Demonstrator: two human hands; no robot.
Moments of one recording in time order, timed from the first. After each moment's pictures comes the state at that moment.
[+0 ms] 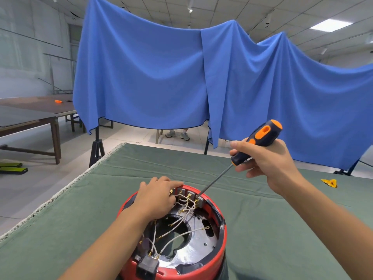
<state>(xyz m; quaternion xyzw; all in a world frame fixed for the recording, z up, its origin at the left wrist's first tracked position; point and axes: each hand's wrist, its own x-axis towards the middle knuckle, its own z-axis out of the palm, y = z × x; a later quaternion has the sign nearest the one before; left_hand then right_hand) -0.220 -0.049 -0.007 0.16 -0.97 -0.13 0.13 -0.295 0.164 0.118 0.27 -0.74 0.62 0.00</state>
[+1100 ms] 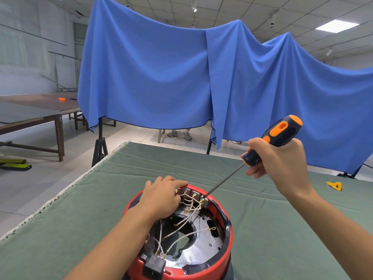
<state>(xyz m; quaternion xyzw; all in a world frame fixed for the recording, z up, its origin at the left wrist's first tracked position) -0.220 -0.050 -0.009 0.16 -0.97 -0.15 0.13 -0.289 0.161 0.113 0.29 -0.72 0.61 0.16</state>
